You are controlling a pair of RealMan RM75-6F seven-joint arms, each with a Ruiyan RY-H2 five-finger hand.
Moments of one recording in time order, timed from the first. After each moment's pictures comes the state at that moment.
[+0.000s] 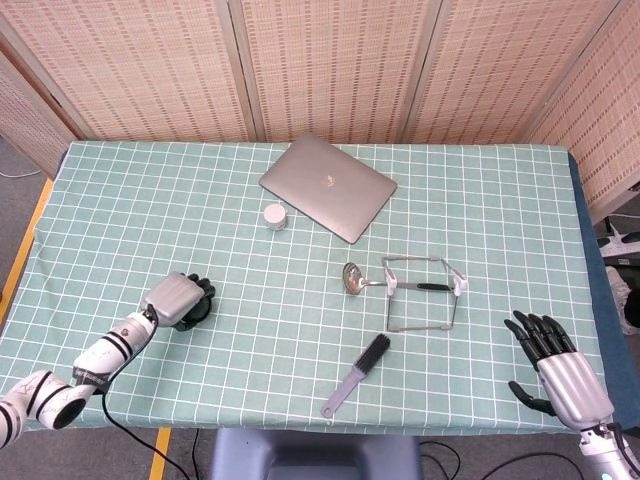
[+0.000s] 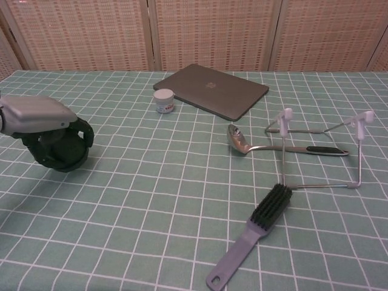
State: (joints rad) left arm -0.71 -1.32 -0.11 -1.35 1.49 0.66 0.25; right arm 0.05 -1.07 -0.08 -1.63 -1.71 1.47 -0.02
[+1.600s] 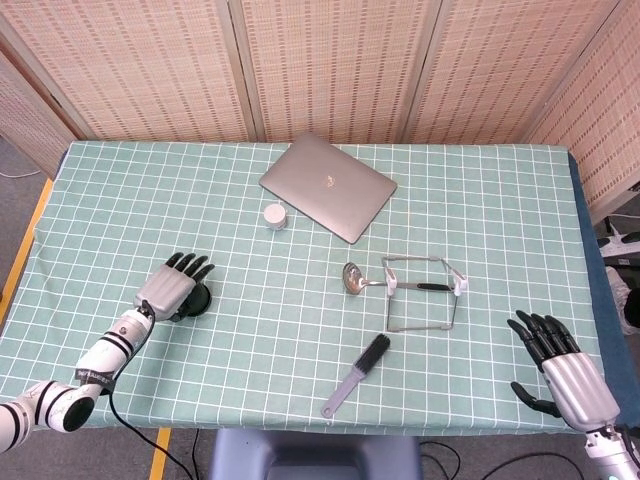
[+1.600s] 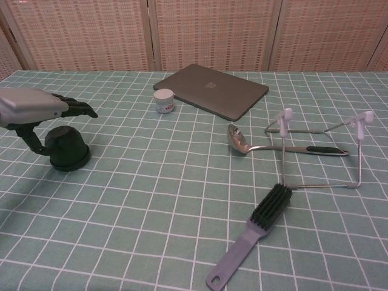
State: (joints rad) left arm -0.75 -1.30 -0.05 -1.42 1.20 0.76 0.41; right arm 0.05 -1.05 -0.09 -1.63 -1.73 1.49 0.02
